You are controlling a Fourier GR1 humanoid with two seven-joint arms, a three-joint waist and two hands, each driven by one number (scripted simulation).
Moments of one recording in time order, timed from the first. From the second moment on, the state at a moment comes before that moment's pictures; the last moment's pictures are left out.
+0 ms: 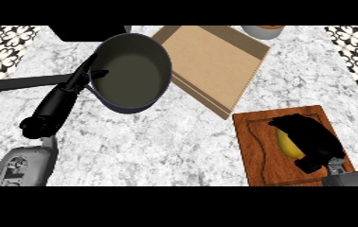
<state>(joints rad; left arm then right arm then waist) -0.22 0.26 0.03 -1.54 -0.13 -0.23 -0.07 -0.06 -0.44 0.16 -1.47 1.24 0.33 -0.19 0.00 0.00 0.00</state>
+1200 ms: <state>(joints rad) -0.29 0.22 0.00 -1.54 -0.16 -0.27 -0.06 -0.54 -0.04 0.45 -1.30 1.18 0.18 0.09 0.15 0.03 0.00</state>
